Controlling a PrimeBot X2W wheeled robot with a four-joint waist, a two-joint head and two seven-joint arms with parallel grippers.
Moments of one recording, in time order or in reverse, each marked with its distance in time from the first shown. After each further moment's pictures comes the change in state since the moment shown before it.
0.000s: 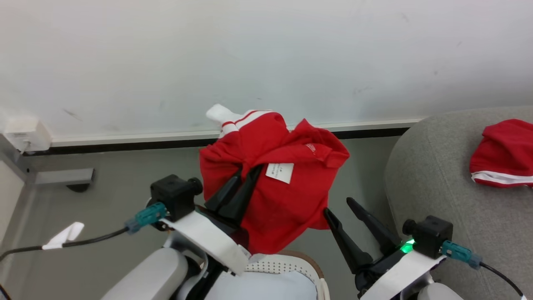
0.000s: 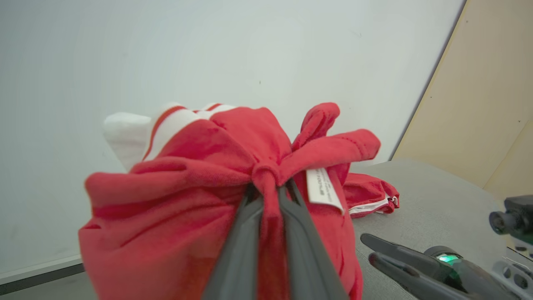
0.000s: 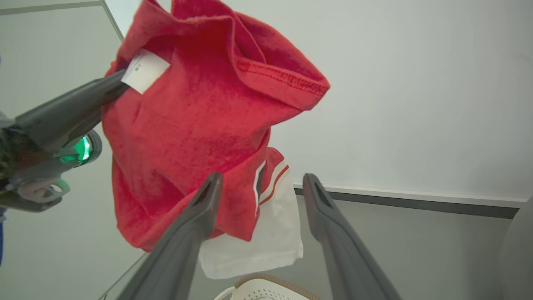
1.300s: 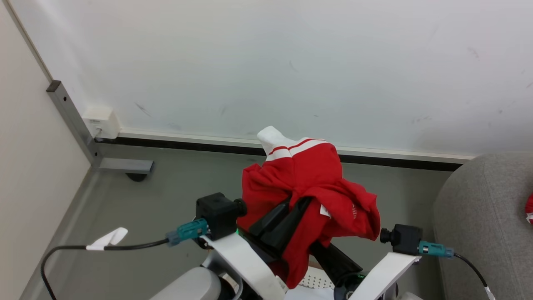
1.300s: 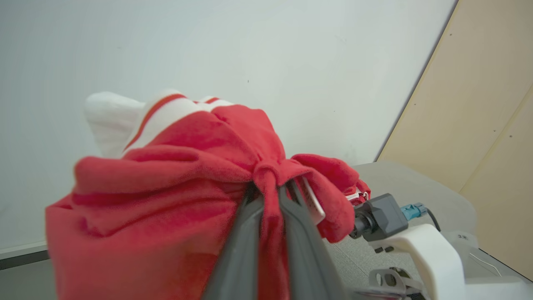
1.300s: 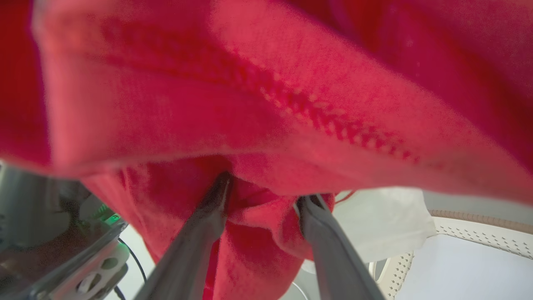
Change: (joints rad) left arm 0.020 -0.074 -0.107 -0.062 -0.038 -0.037 0.064; right arm -0.112 -0.042 0.322 0.029 0.755 0.000 0.021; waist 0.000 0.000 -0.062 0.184
